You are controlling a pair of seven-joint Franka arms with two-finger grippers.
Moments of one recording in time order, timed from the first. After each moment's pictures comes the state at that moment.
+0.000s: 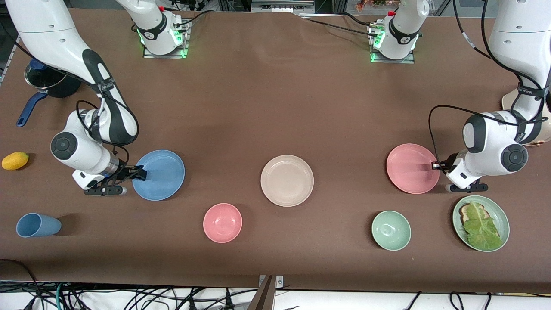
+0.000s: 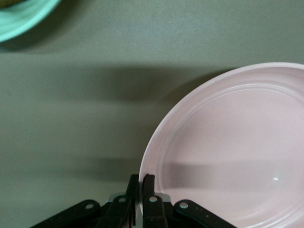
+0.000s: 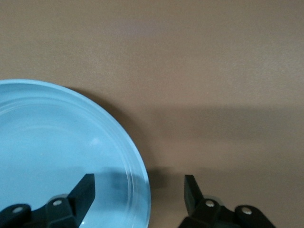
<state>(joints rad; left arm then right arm) 0.15 0.57 0.00 -1.83 0.04 2.18 0.07 -0.05 0.60 0.04 -1.87 -0.04 2.49 -0.01</state>
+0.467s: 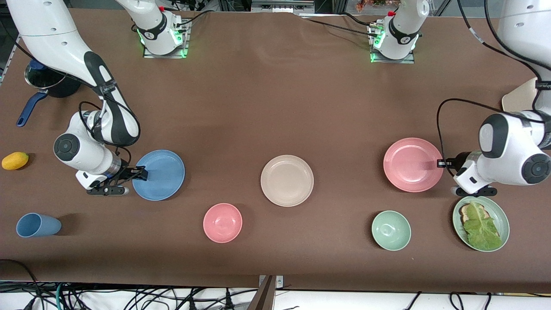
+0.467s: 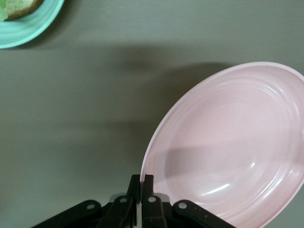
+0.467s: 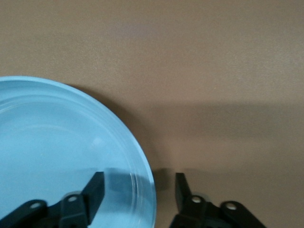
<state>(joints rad) 0.15 0.53 -0.06 -1.62 0.02 1.80 0.05 -0.05 0.61 0.04 -1.87 -0.02 2.49 -0.01</state>
